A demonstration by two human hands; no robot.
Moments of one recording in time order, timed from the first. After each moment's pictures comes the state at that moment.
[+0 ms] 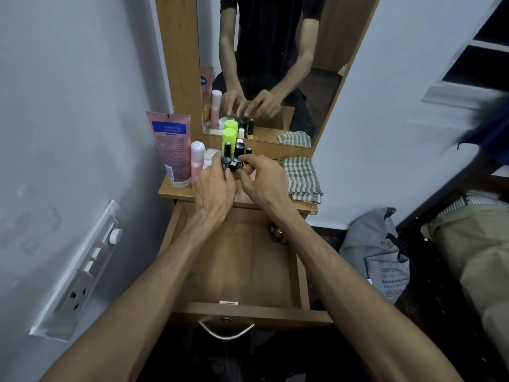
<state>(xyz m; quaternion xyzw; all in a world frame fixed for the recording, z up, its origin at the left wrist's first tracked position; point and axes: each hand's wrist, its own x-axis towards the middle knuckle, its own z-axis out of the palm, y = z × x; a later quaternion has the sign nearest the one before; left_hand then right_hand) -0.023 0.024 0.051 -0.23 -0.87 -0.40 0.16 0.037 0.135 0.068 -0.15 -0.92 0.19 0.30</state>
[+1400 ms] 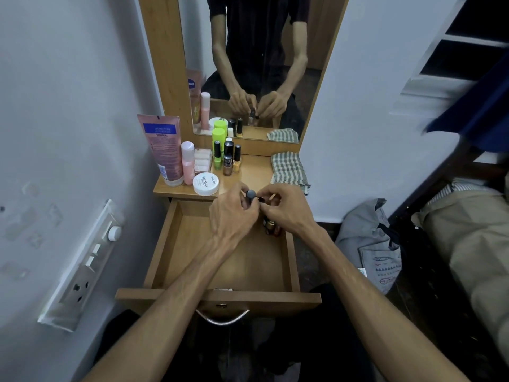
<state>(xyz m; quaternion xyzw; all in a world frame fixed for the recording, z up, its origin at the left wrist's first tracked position) 0.063 0.024 0.042 -0.28 -0.85 -0.43 0.11 0.138 0.159 0.059 -0.15 -0.92 0.29 0.20</state>
